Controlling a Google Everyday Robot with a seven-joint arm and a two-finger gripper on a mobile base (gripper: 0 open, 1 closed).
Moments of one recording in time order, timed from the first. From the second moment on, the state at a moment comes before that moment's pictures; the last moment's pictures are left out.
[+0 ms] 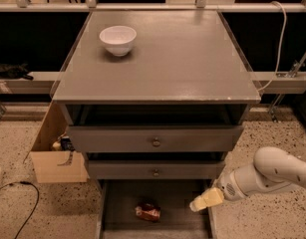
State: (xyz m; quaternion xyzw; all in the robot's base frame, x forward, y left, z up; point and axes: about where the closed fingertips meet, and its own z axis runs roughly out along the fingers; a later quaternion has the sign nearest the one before) arm 0.430 -0.184 0.500 -0.27 0.90 0.31 0.11
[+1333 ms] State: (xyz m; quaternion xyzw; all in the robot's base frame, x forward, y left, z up) arm 0.414 -0.138 0.539 -0.30 0.80 0.45 0.26
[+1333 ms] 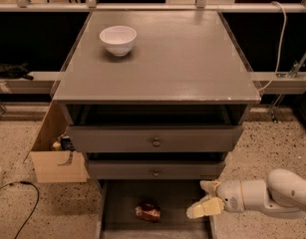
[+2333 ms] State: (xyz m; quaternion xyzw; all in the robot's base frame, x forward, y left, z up) arm 0.423 -0.134 0.382 -0.30 0.88 0.34 0.13
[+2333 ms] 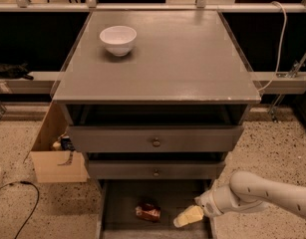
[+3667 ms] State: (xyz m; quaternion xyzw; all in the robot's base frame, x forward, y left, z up) arm 0.459 -0.029 0.271 -0.30 0.86 0.40 0.09
